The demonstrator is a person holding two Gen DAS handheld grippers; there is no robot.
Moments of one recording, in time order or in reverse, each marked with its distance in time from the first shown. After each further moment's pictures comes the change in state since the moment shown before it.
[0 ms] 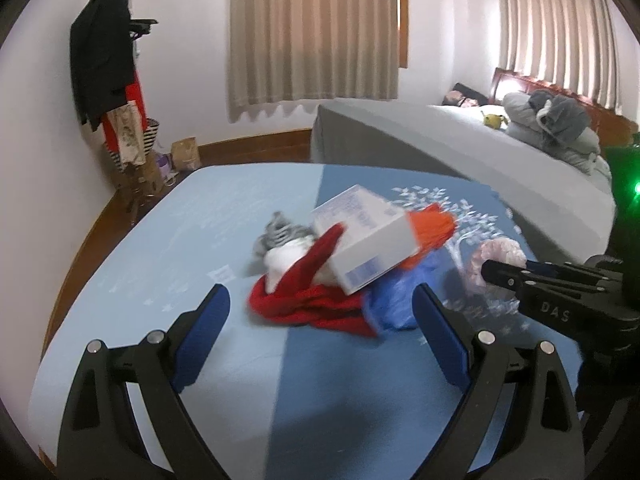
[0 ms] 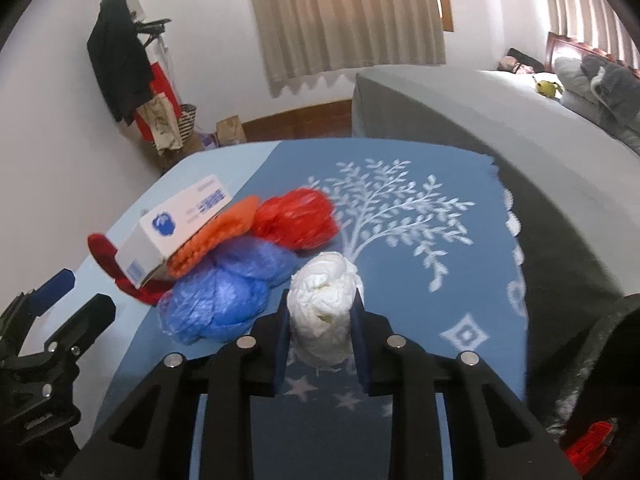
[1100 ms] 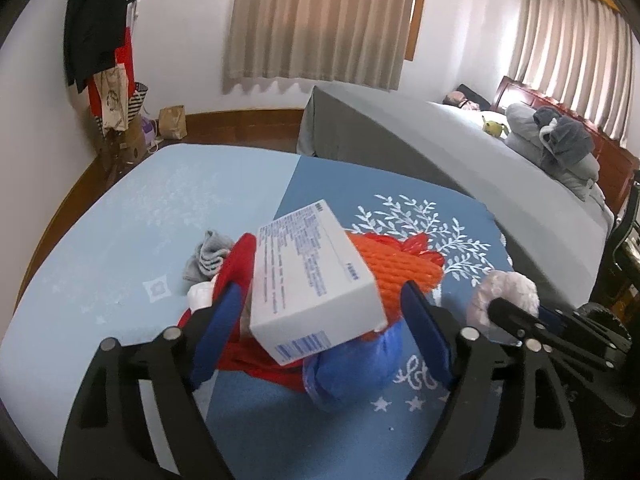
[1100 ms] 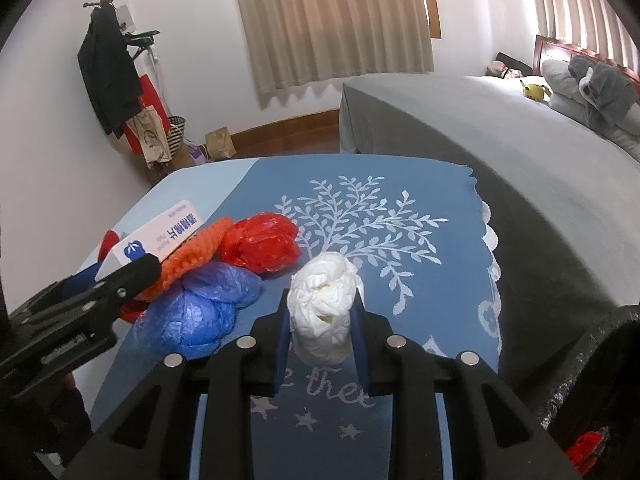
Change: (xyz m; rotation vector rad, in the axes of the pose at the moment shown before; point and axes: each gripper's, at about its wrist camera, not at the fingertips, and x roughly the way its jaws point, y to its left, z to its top) left arm 0.056 -0.019 0.028 -0.121 0.084 -0.055; right arm 0.002 -0.017 0.005 0.017 -0.031 -0.024
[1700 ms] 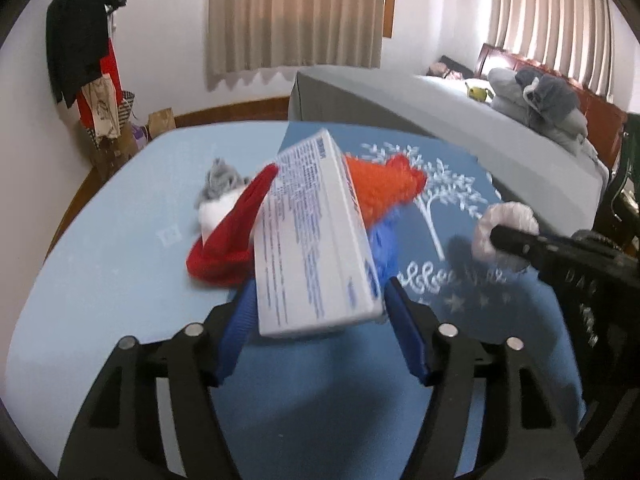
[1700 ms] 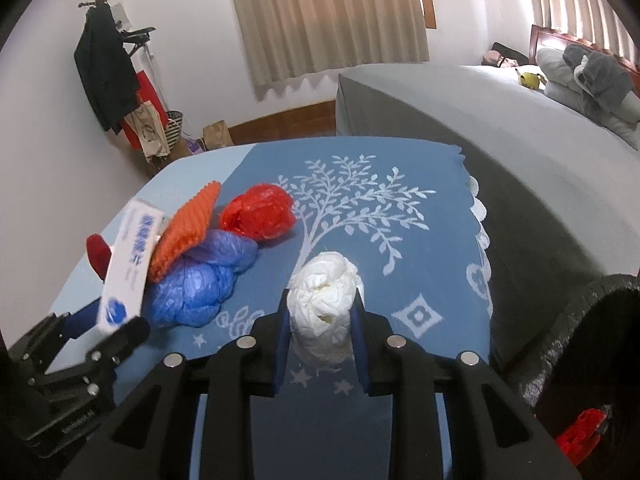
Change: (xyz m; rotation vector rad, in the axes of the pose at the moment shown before) left arm -0.027 0.003 -0.050 0.120 0.055 -0.003; right arm -0.012 -0.005 -0.018 0.020 0.035 -0.004
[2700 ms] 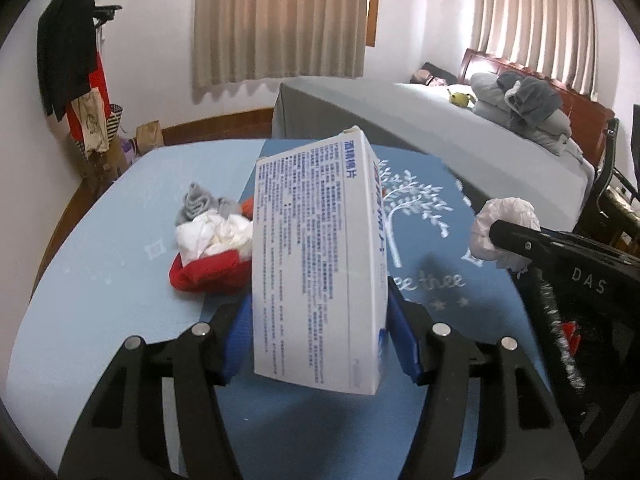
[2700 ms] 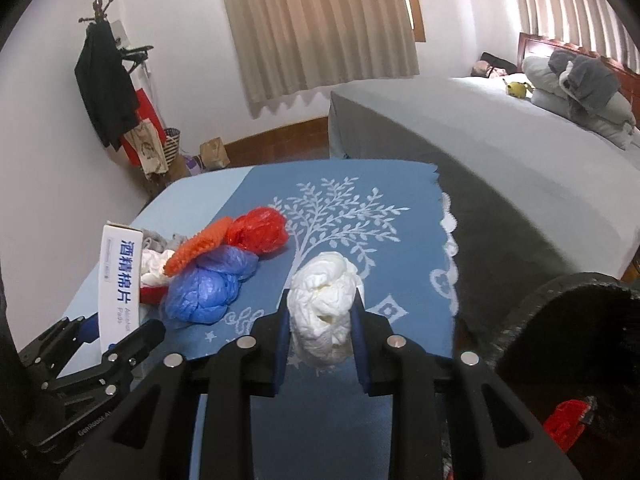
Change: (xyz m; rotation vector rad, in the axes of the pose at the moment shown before) left arm -0.029 -0.030 0.007 0.030 -0.048 -0.047; right arm -0.050 -0.014 -0.005 0.022 -0.070 -0.014
